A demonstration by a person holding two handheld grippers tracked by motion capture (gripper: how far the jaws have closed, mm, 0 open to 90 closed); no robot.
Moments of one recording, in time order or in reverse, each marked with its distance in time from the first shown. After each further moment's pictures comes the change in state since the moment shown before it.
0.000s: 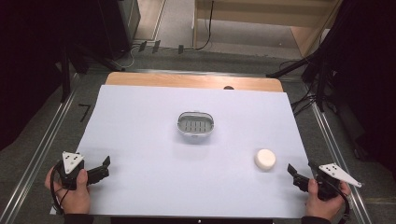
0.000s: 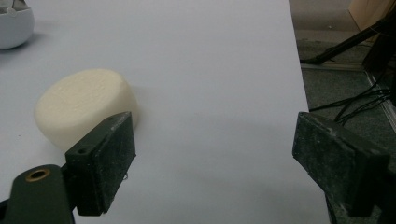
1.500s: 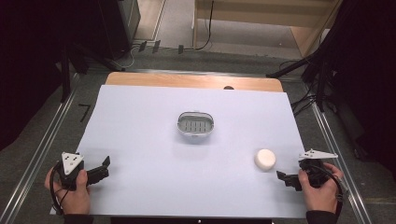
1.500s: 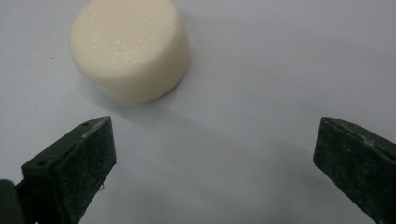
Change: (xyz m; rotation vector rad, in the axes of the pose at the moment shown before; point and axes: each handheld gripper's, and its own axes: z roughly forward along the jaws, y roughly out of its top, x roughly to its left) left arm 0.000 -0.001 -0.001 -0.011 -0.001 0.002; right arm 0.020 0.037 0.024 0.453 0.123 -0.140
